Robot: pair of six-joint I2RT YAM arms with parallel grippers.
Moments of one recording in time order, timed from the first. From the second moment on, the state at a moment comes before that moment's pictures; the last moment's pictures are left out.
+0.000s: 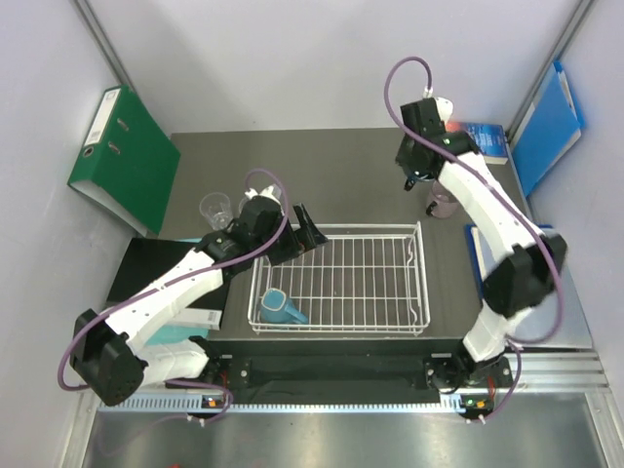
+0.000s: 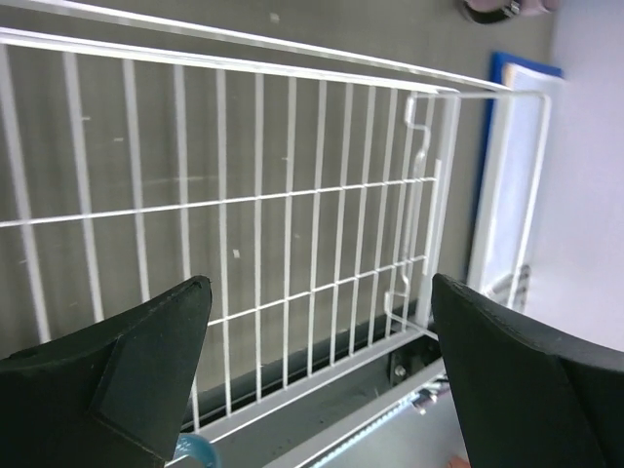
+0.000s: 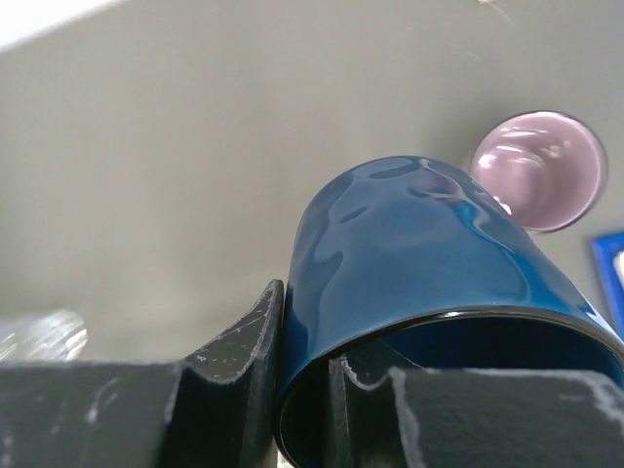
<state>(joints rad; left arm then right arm) -0.67 1.19 0.94 -0.40 0.10 -0.94 0.44 1.63 1.71 -0.77 0.38 0.57</state>
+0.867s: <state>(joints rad) -0.67 1.19 0.96 -0.51 -0.05 -0.93 0.33 2.19 2.02 -0.90 0.25 0.54</state>
